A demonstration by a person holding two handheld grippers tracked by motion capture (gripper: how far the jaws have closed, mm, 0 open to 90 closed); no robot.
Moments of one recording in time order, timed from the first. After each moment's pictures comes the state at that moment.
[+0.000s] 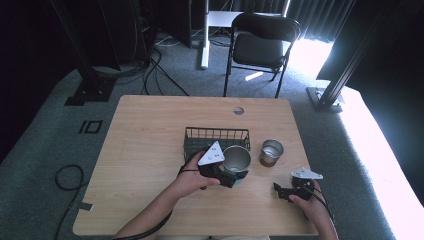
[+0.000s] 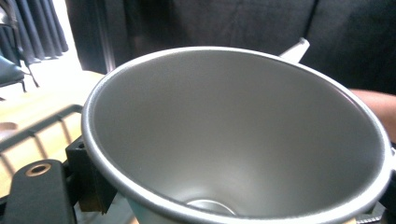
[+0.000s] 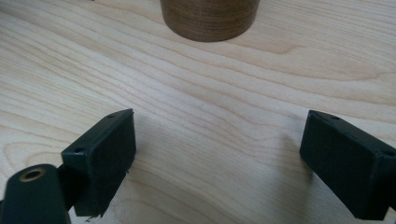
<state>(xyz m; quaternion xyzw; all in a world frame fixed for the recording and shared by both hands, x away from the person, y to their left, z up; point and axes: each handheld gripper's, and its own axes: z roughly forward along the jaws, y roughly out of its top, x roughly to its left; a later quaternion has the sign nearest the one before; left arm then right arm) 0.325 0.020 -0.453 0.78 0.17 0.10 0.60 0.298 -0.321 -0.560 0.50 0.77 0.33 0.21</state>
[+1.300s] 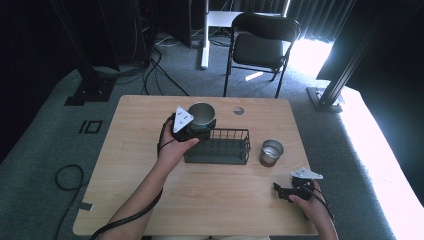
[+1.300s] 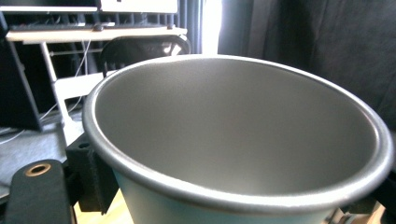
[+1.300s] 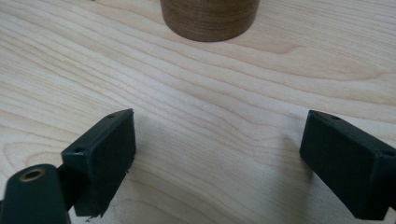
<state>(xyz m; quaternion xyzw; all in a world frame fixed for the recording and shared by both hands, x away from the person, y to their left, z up) 0.395 0.086 -0.423 0.68 0.34 0.29 0.58 0.298 -0.321 -0.560 0.50 0.77 0.33 0.21</state>
